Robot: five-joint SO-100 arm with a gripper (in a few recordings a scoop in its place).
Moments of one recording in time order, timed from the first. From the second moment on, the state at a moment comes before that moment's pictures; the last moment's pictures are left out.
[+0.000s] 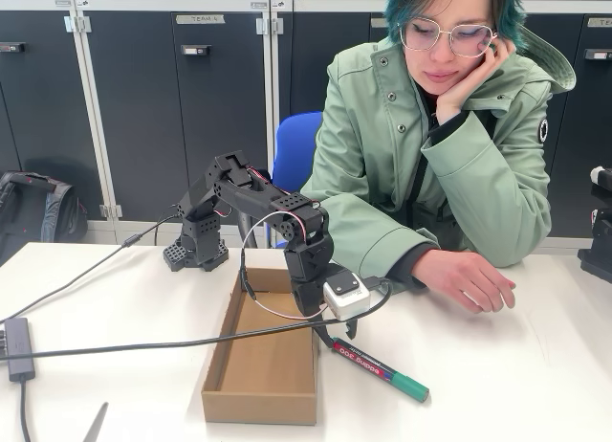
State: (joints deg) arm -43.7 48.6 55.4 67.4 -72.9
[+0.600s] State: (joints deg) arm -41.2 44.7 55.5 52.7 -78.7
